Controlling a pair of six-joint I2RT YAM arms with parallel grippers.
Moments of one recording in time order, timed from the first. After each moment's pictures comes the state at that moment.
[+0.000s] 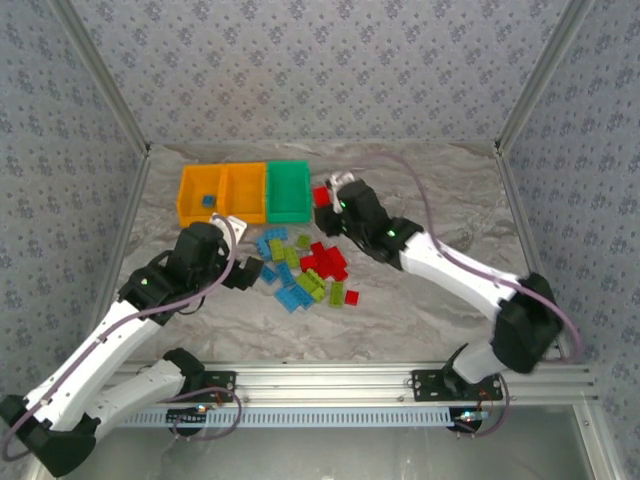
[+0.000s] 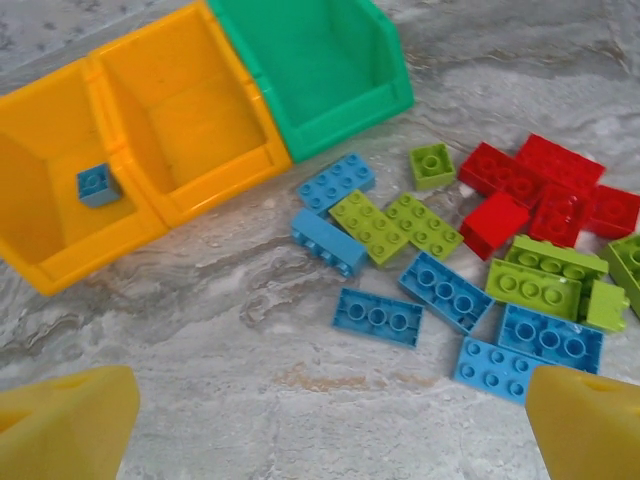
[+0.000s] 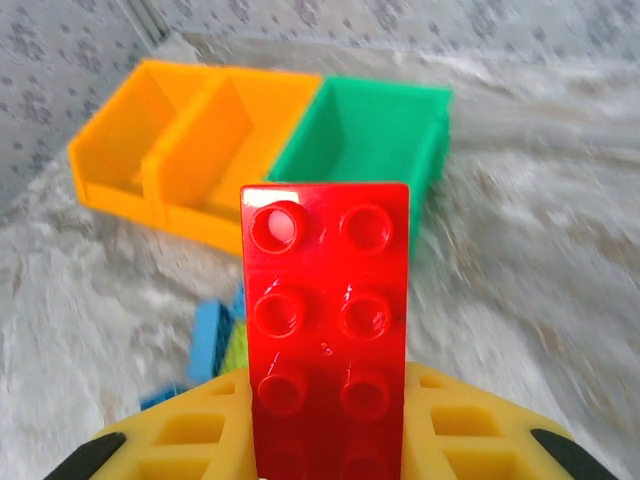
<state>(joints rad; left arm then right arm) -0.63 0.83 0.93 -0.82 -0.24 -0.04 0.76 1.56 1.25 -0.22 0.14 0.32</state>
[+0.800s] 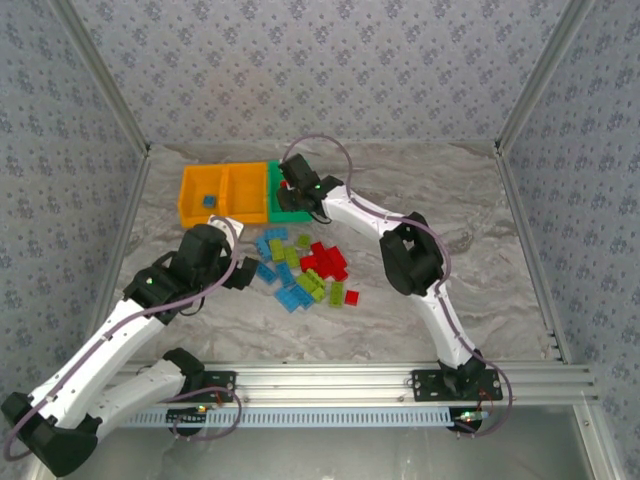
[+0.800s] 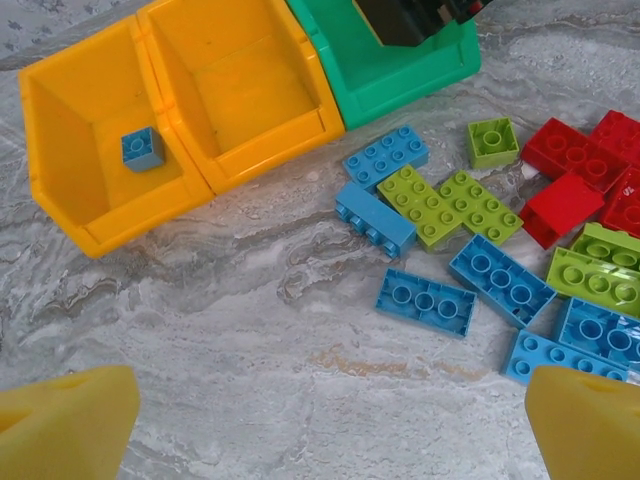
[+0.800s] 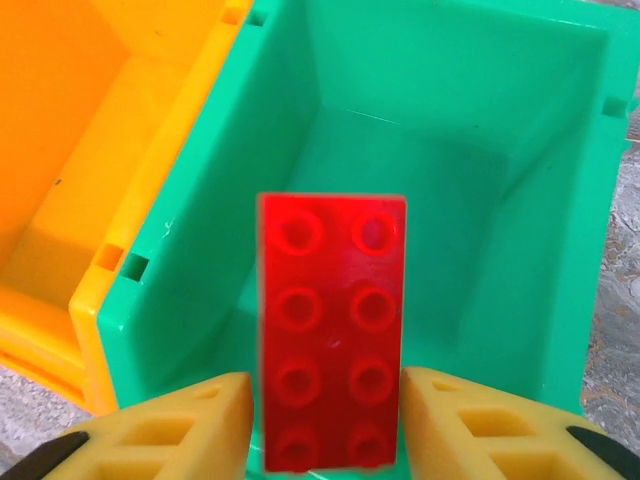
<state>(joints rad) -0.63 0.85 0.89 -0.82 -0.32 -0.05 0.72 2.32 2.01 -0.50 0.14 0.26</state>
